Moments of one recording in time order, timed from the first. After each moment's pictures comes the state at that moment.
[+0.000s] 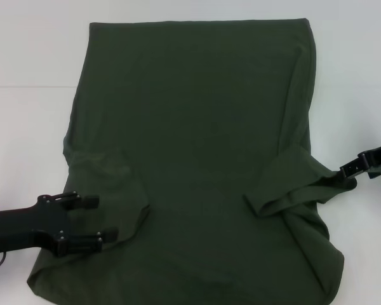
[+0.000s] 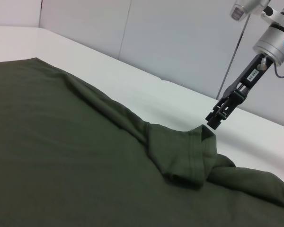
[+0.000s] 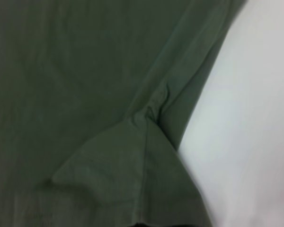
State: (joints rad) left arm -0.40 -2.08 0.59 0.77 2.12 1.64 -1.39; right arm 0.80 1.98 -0.90 -0.87 -2.77 -1.40 2.66
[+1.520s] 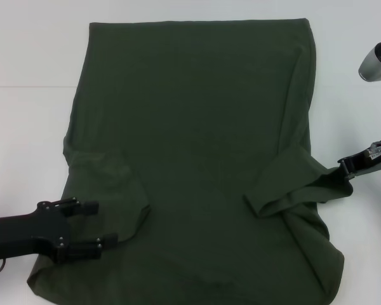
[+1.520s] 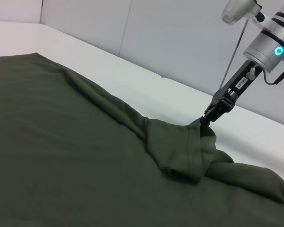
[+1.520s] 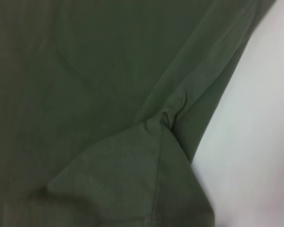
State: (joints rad) left arm -0.38 -2.08 0.59 0.77 2.12 1.64 -1.38; right arm 0.81 2.04 -0.97 -0.83 -2.83 -1.28 2.67
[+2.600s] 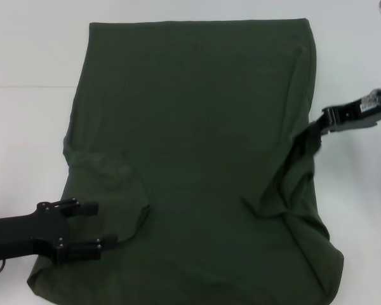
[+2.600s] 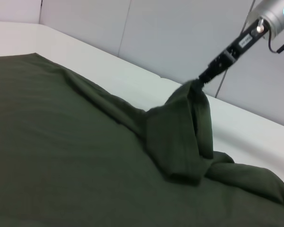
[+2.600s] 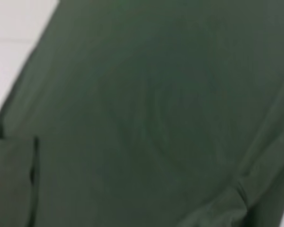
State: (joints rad) left arm -0.38 -2.08 0.59 0.77 2.12 1.64 -1.38; right arm 0.83 2.00 -0.87 -0.96 -2.57 -1.43 2.68
